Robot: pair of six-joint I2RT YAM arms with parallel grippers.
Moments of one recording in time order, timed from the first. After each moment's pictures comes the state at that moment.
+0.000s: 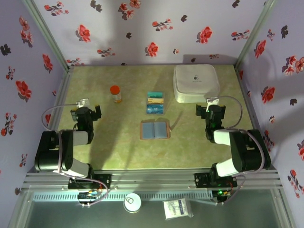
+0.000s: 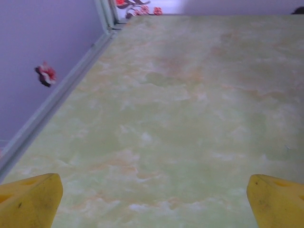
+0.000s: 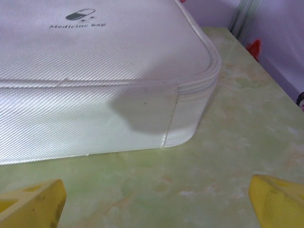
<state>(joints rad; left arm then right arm) -0.02 1.49 0.36 0.74 -0.28 -0.01 0.11 1.45 0.38 0.69 0.26 0.00</state>
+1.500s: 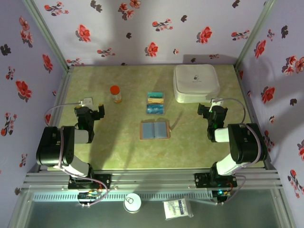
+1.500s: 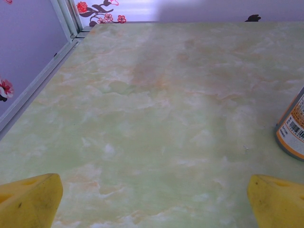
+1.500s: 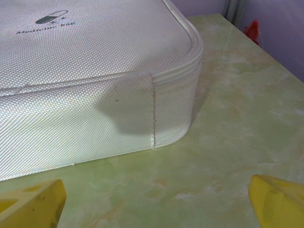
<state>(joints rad) -0.02 1.54 0.37 0.81 -0.16 0.01 0.05 1.55 0.37 0.80 0.19 0.09</state>
